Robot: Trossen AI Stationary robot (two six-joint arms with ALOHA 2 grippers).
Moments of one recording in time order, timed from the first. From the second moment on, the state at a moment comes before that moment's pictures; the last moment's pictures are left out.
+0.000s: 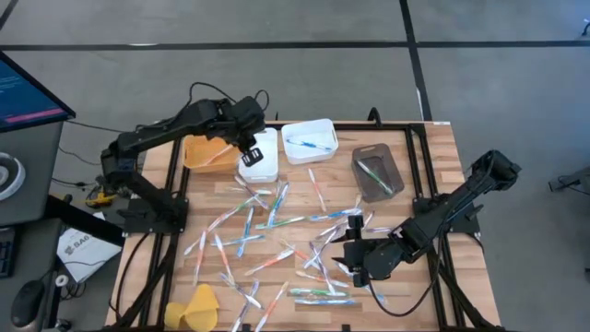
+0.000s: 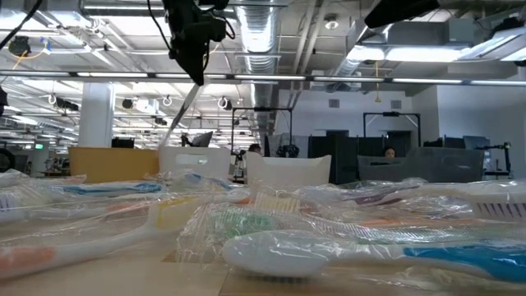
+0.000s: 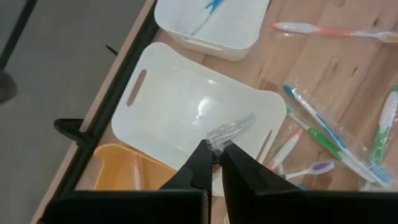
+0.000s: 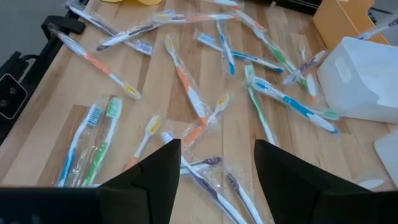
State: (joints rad) left arm 0.43 1.54 1.55 -1.16 -0.21 0.00; right arm 0.64 1.45 1.01 -0.36 0.58 0.24
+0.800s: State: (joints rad) left arm 0.38 1.58 1.70 -1.18 -0.15 -0.04; right arm 0.64 1.45 1.01 -0.36 0.58 0.23
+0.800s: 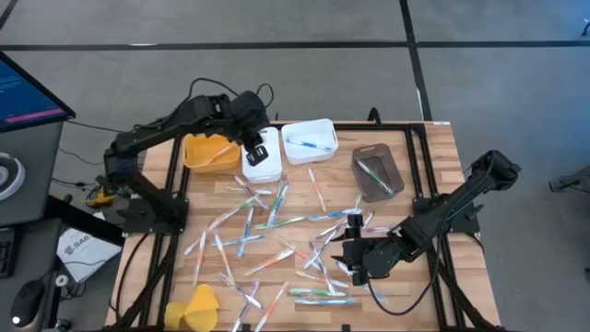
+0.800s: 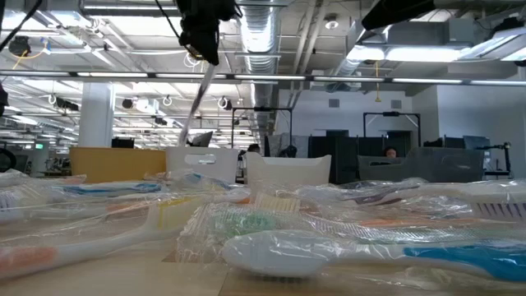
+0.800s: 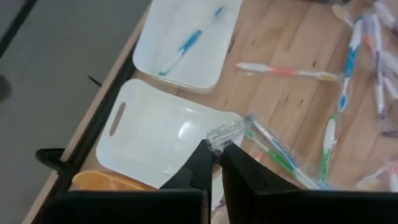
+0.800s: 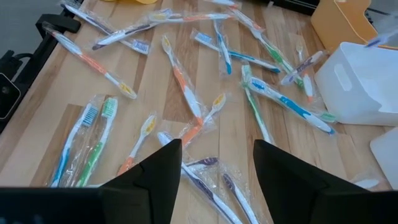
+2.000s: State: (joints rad) left arm 0.58 1.73 1.58 -1.08 0.08 -0.14; right arm 0.64 1.45 0.98 -0.35 0.58 0.24
